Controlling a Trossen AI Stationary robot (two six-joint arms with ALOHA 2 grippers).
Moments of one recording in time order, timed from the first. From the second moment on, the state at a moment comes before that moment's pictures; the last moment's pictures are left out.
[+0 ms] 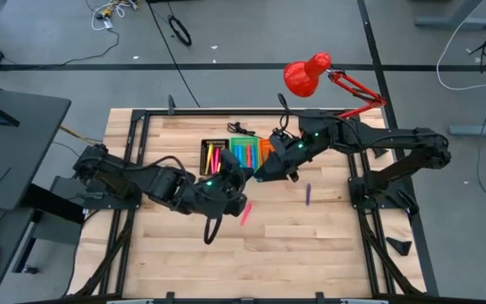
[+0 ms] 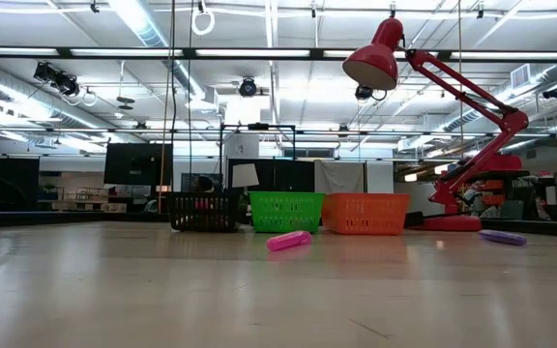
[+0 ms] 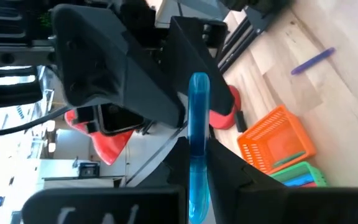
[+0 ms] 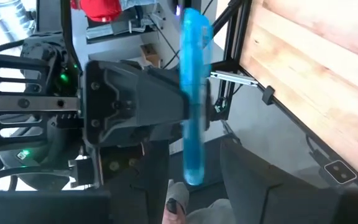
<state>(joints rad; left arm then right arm) -0.39 1.70 1.84 -0.68 -0.89 0.77 -0.04 1.37 1.39 -0.32 -0.51 1.59</state>
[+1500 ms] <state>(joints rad) -0.43 1.54 1.84 -0.84 -0.78 0.12 -0.07 1.38 1.39 -0.39 -0.35 1.42</state>
